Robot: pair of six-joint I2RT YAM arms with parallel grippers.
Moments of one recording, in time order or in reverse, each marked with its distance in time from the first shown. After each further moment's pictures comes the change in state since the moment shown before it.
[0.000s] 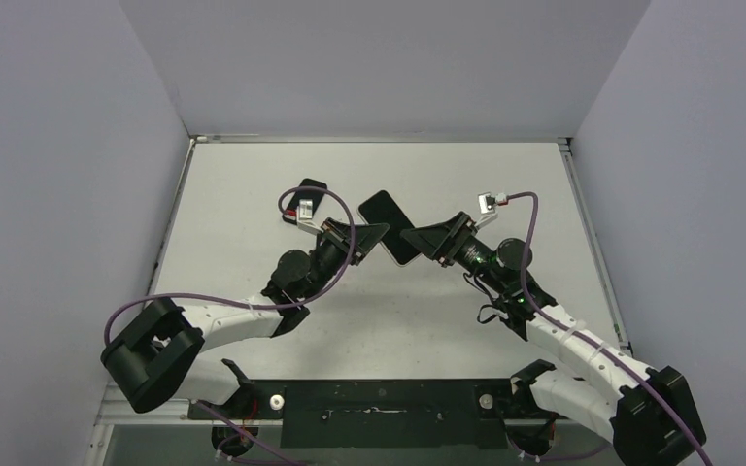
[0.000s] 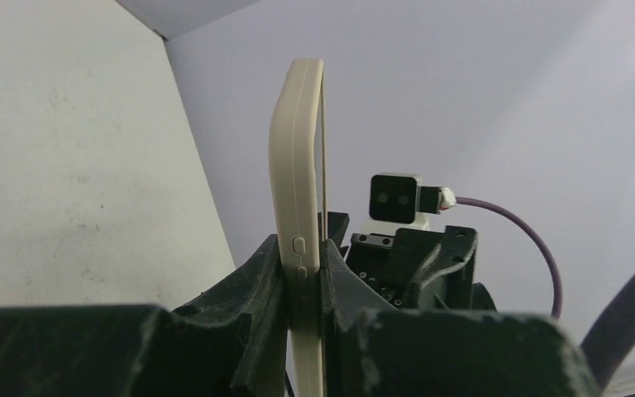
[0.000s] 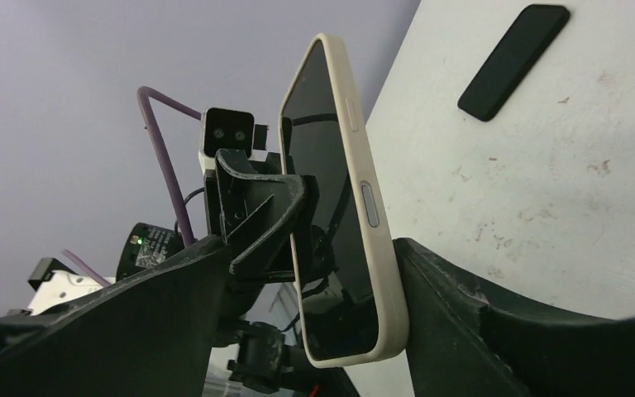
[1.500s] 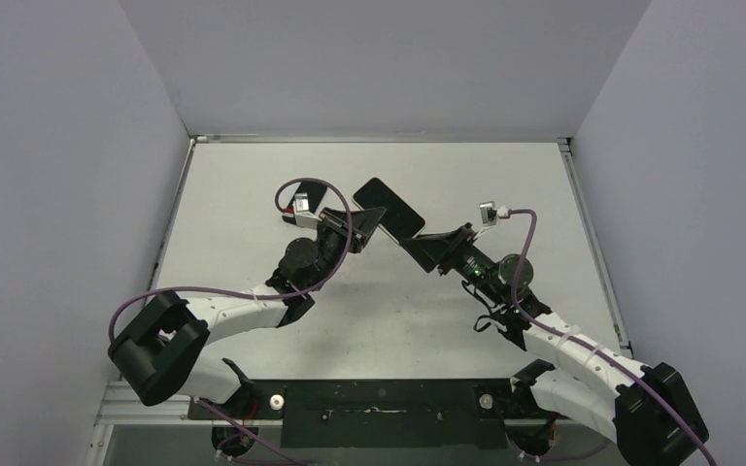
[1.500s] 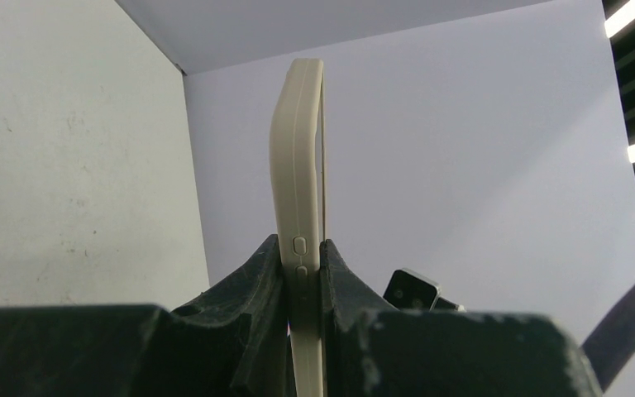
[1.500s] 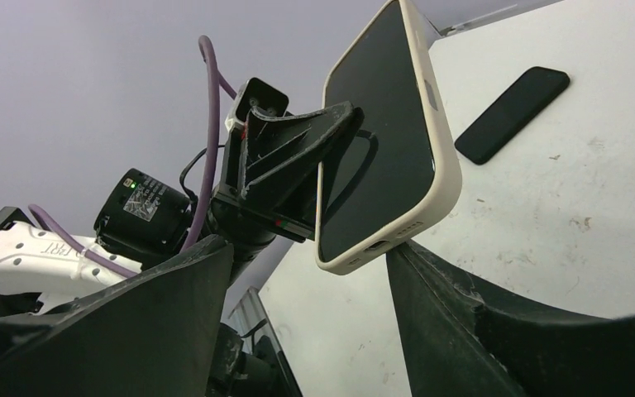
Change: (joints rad) left arm 0.023 0.029 0.085 -0.129 -0.114 -0.132; right arm 0.041 -0.021 -0.090 0.181 0.045 -0.182
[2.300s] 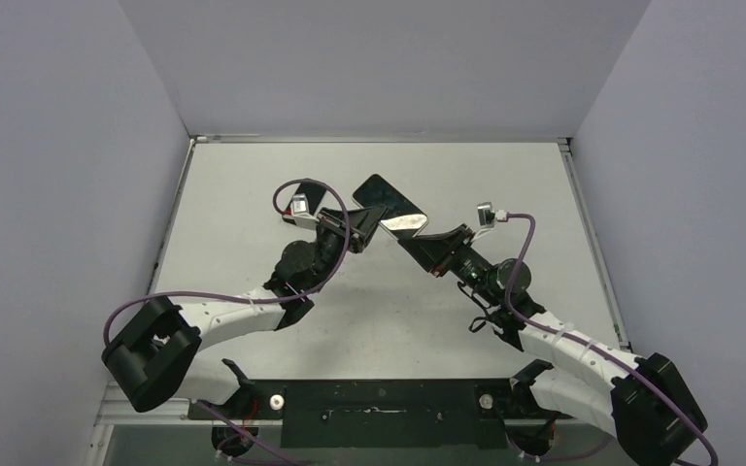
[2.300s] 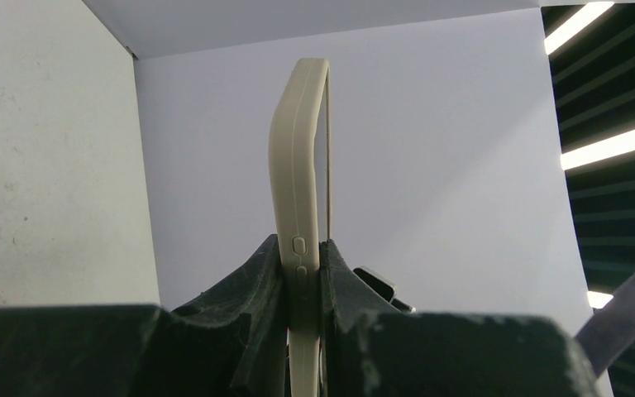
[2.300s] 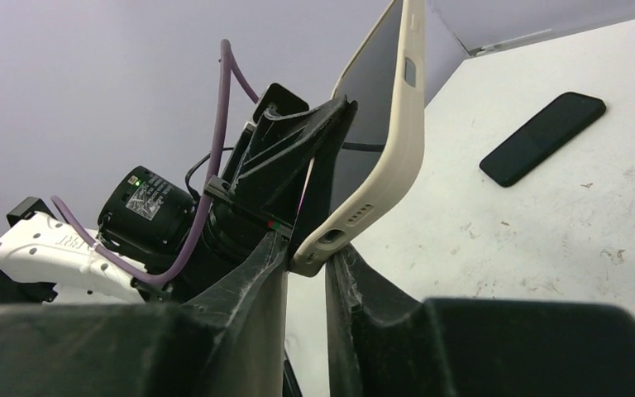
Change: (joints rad) left arm -0.030 -0.039 -0.001 0.023 -0.021 -0.085; right arm 0.041 0.042 -0.016 0.137 0.018 -0.012
